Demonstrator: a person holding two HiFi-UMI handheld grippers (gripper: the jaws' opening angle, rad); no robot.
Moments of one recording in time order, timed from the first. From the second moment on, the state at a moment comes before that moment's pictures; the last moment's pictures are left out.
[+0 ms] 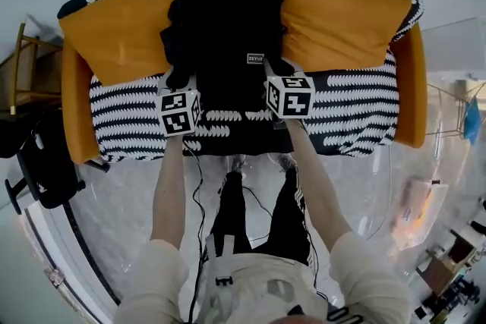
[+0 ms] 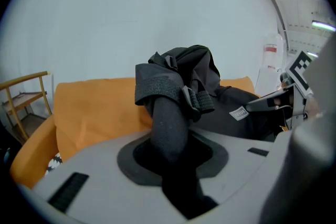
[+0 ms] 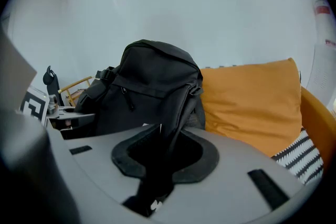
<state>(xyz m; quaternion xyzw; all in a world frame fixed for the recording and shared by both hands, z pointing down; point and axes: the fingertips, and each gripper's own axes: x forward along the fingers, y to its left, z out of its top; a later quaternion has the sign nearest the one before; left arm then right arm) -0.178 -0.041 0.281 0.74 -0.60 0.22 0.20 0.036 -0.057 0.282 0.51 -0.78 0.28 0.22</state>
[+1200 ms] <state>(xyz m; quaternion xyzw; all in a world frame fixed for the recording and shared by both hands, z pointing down) -0.144 0.077 -0.130 0.75 -0.66 0.10 -0.02 0.069 0.062 -0.114 0.55 -0.83 0.12 0.03</state>
